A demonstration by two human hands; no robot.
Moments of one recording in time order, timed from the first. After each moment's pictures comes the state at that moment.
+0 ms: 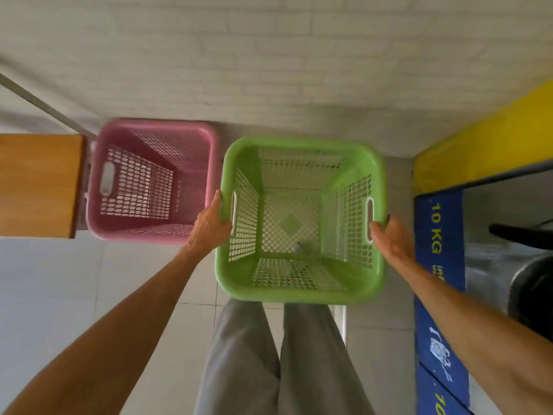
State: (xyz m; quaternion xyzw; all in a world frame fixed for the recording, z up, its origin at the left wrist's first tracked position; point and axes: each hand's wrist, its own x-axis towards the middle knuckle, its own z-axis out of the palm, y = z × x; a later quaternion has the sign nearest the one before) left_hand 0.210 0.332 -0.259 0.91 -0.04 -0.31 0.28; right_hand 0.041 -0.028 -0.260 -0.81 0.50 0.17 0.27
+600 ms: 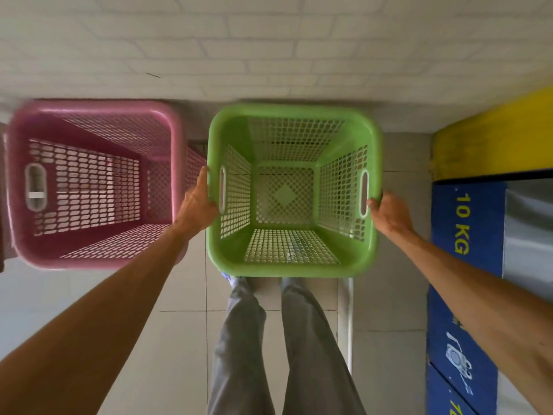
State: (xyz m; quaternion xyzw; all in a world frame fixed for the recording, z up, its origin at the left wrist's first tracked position) left_hand 0.306 0.296 -0.403 0.91 -0.10 -0.33 0.24; right_hand 0.127 -0.072 -0.405 -0.84 0.42 0.24 0.24
